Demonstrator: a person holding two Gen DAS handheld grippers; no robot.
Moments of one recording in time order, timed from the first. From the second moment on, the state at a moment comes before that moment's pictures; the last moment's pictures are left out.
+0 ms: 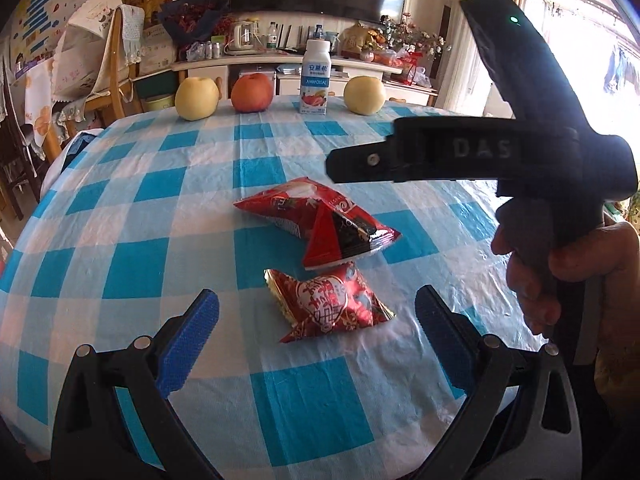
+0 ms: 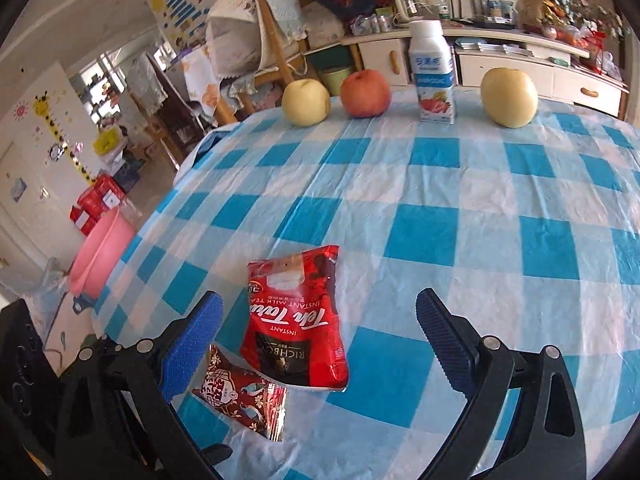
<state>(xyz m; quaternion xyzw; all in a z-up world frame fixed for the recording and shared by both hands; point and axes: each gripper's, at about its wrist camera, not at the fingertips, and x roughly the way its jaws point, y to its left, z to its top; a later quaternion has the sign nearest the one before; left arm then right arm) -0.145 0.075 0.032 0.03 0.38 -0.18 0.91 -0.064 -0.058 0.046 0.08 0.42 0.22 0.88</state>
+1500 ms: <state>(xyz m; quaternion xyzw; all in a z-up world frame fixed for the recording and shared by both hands) -0.119 0.048 0.011 0.06 0.40 -0.11 0.91 -0.045 -0.046 0.027 0.00 0.42 0.18 0.89</state>
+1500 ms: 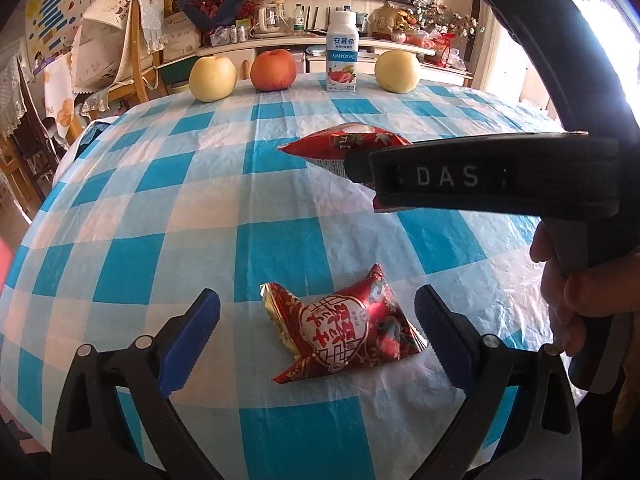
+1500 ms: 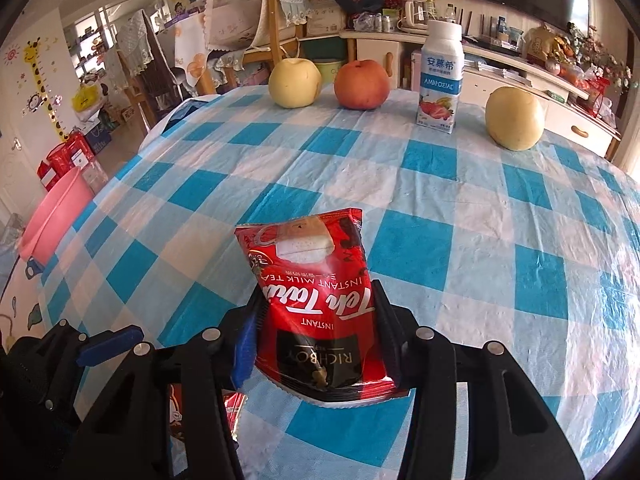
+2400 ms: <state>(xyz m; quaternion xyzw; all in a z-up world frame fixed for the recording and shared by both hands) -0.109 0.073 0.014 0.00 0.39 -0.15 0.91 -0.041 -0.052 0.029 0.02 0.42 0.18 0.89</state>
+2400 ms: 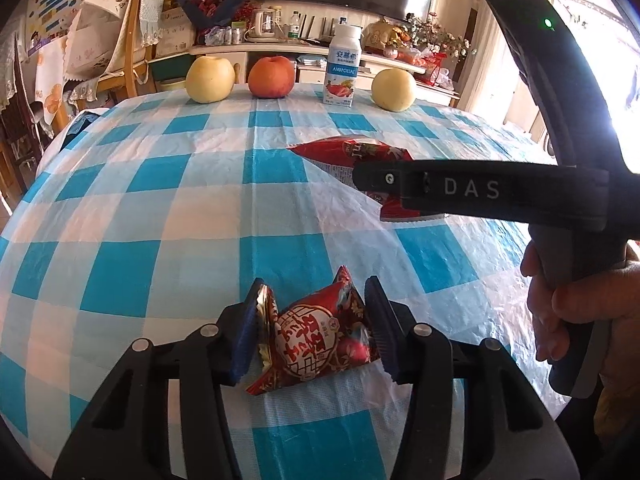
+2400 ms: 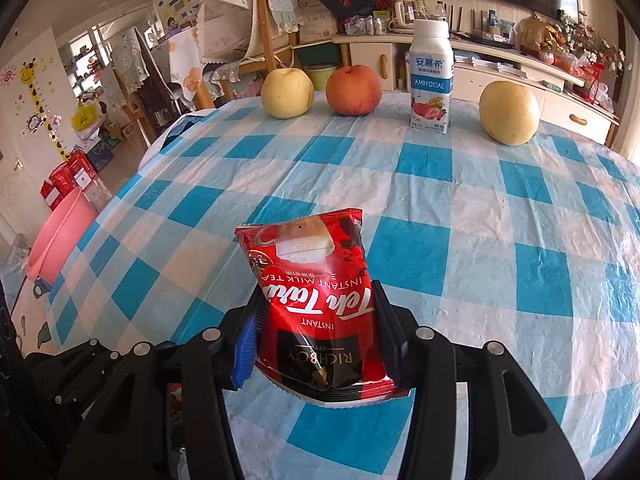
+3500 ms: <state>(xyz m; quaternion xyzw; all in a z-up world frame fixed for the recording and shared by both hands) -0.074 0.201 0.058 -0.11 0.32 -0.09 0.94 -0.057 -0.034 0.039 0.08 0.40 0.20 0.89</state>
